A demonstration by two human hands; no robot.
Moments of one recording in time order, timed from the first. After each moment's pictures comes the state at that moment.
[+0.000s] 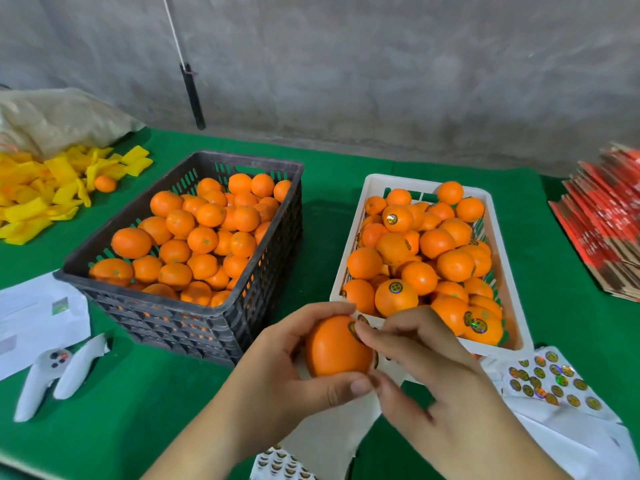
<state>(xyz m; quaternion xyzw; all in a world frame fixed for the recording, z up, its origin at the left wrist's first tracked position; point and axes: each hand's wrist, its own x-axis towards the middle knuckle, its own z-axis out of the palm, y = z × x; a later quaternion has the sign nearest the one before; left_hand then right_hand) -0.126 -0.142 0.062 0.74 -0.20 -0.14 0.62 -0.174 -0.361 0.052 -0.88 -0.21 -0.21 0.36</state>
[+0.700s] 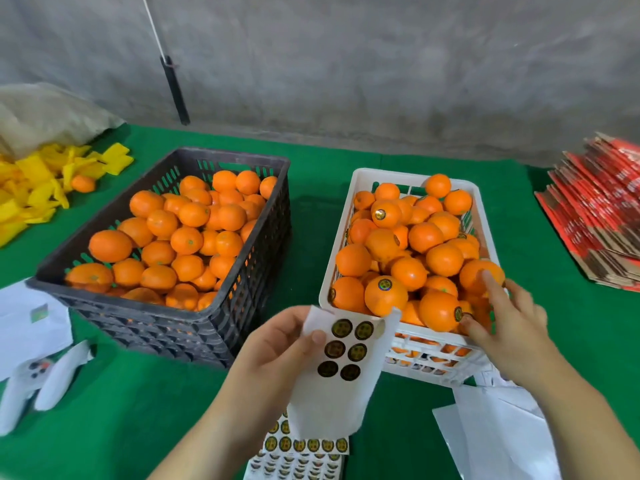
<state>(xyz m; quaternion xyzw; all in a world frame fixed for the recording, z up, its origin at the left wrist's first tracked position) -0.118 -0.157 0.035 0.62 -0.05 -0.19 0.76 -0.114 -0.506 -0.017 -0.96 0.20 -0.04 0.20</state>
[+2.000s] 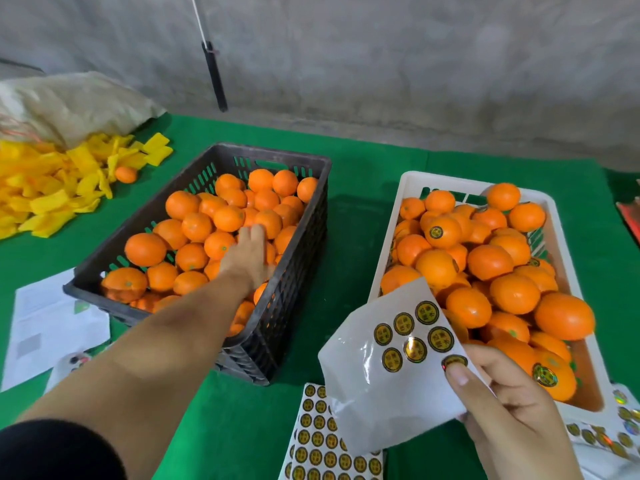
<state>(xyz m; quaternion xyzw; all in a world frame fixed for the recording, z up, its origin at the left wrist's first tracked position) 0.165 -0.057 -0.073 0.99 -0.01 -0.04 0.15 -0.124 -0.372 0.002 -0.68 0.15 -0.10 0.71</state>
